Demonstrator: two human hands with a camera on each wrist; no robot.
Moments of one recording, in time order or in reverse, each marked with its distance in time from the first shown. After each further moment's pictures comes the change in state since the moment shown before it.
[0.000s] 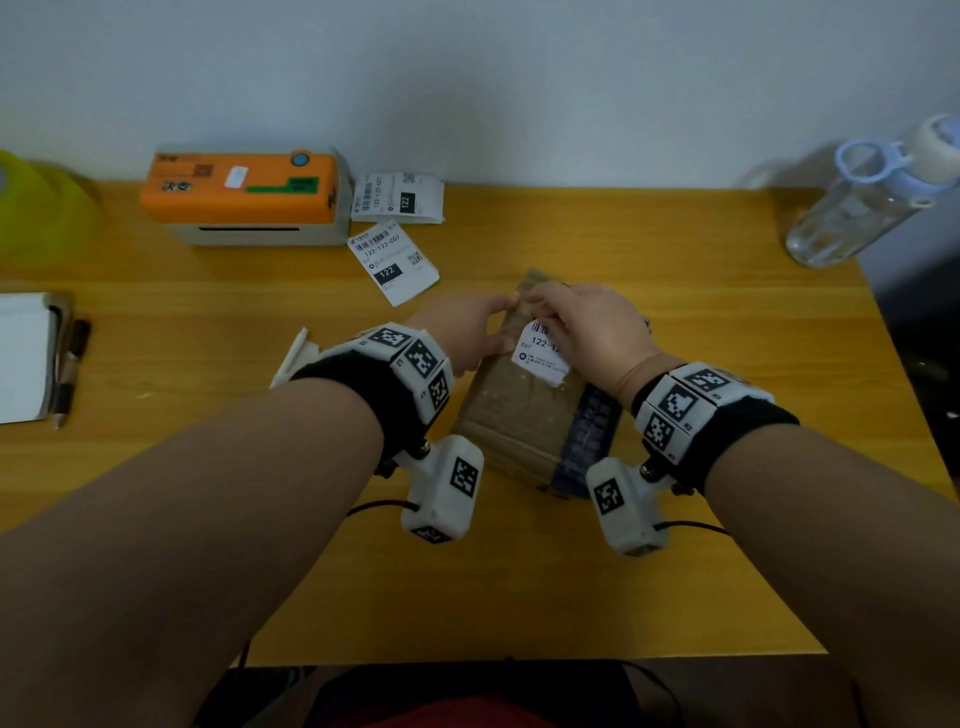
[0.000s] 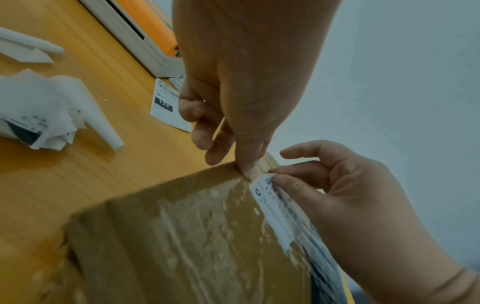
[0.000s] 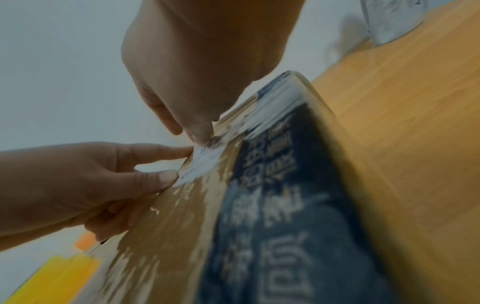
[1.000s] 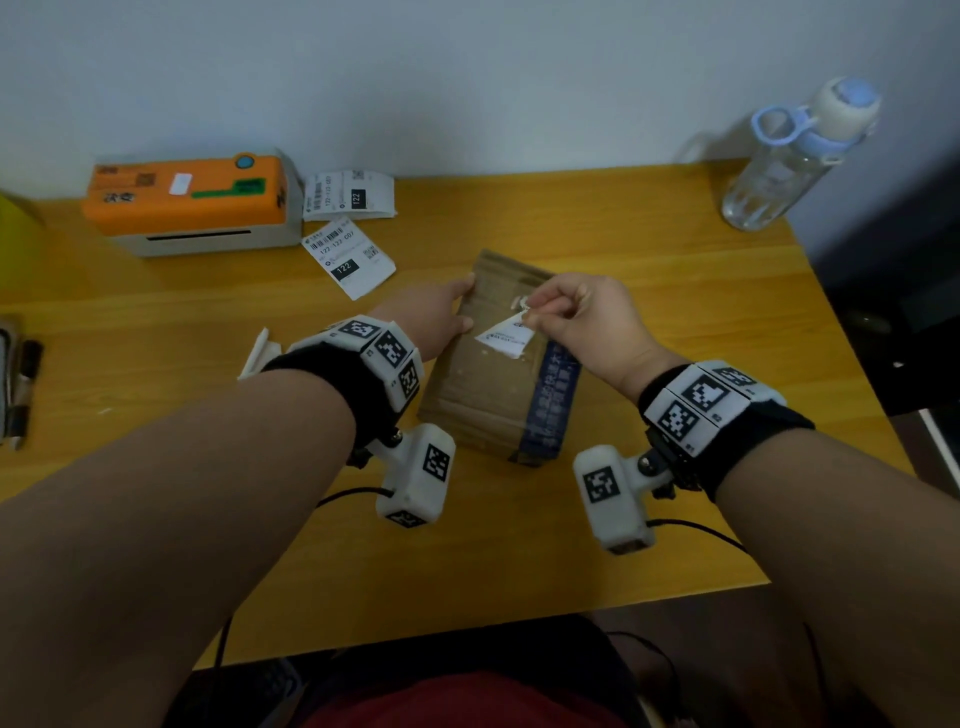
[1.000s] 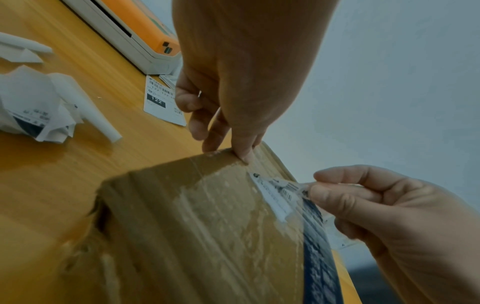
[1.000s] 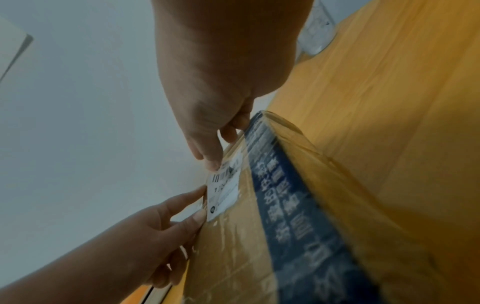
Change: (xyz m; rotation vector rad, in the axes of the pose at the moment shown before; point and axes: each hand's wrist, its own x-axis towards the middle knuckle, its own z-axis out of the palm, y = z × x) left_hand -0.003 0.009 0.012 0.069 0.055 -0.018; right_hand -0.052 0.006 -0.016 0.681 0.122 0.386
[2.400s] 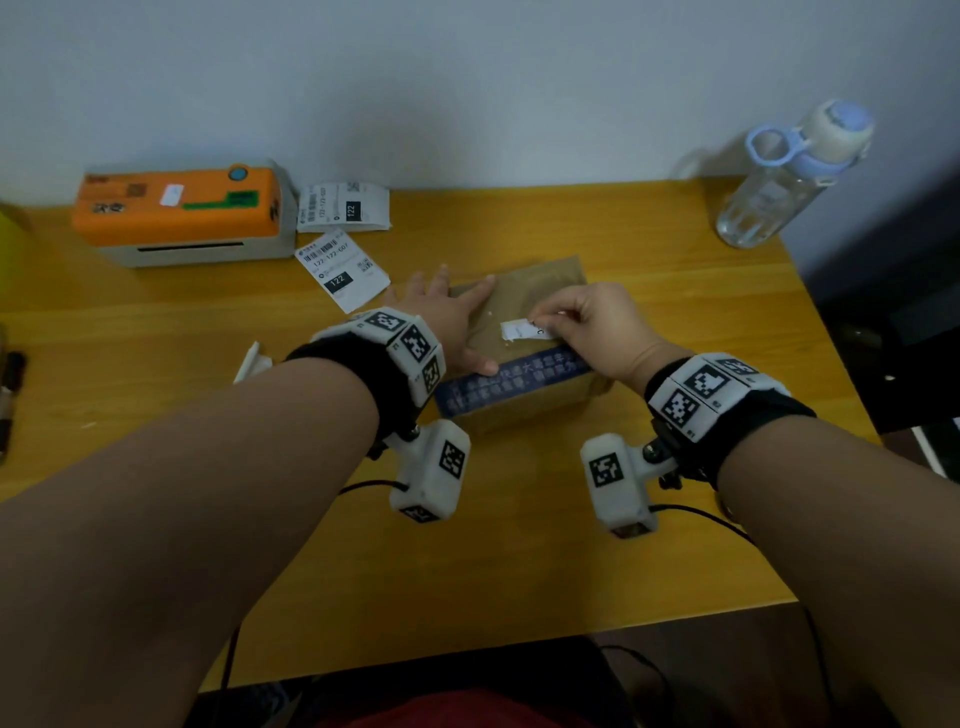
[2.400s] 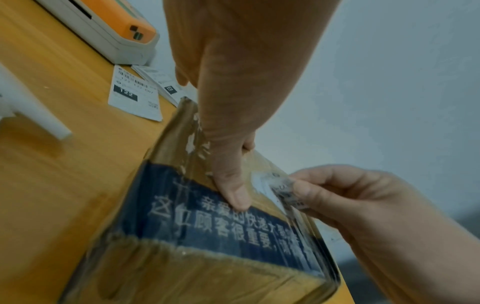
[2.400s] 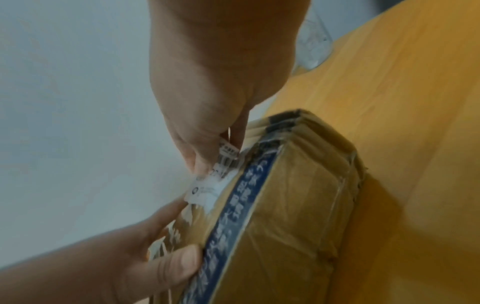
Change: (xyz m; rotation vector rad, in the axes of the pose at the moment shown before) left_hand 0.016 0.019 -0.006 0.316 -0.108 -0.028; right_hand 0.021 0.002 -0.020 -0.273 -0.100 -0.120
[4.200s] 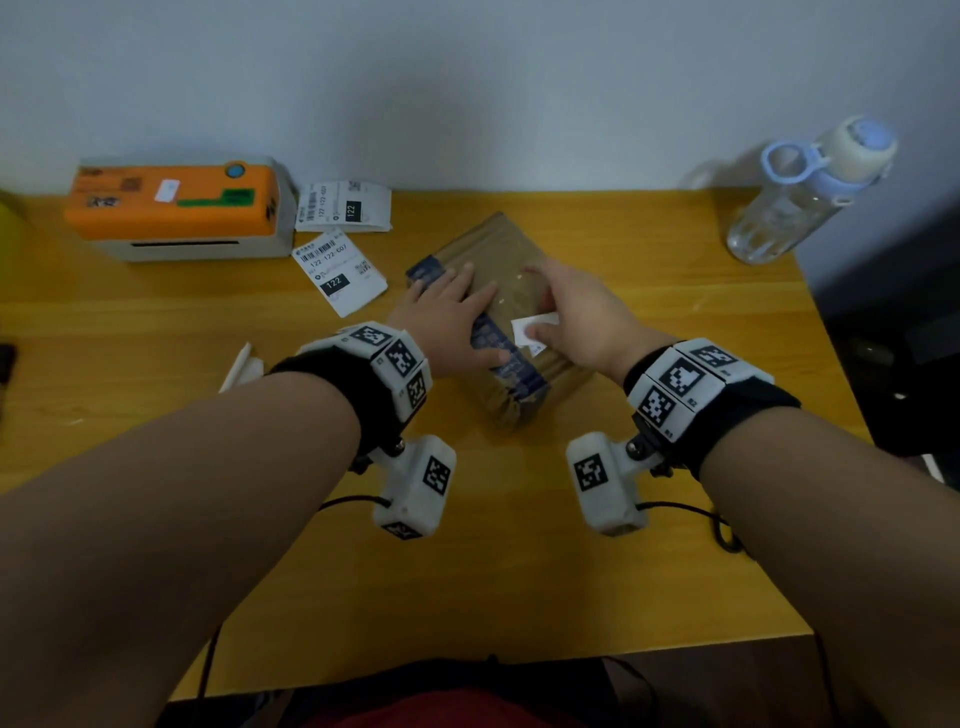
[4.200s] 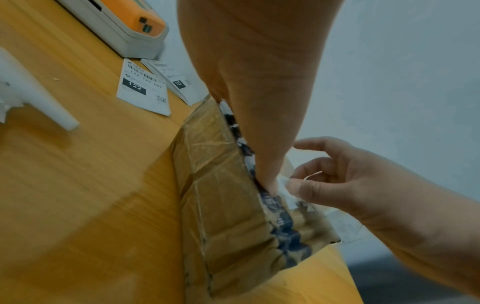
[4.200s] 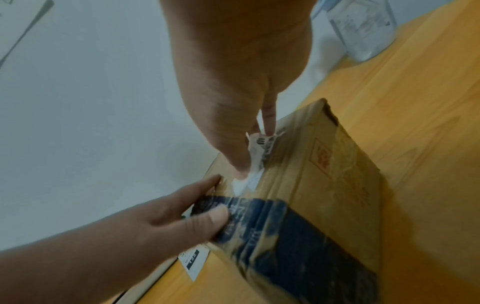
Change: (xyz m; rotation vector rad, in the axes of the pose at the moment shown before) left_hand 0.017 0.001 0.005 -0.045 0.133 0.143; right_hand 0.033 -0.003 -0.008 -0.250 -0.157 0.075
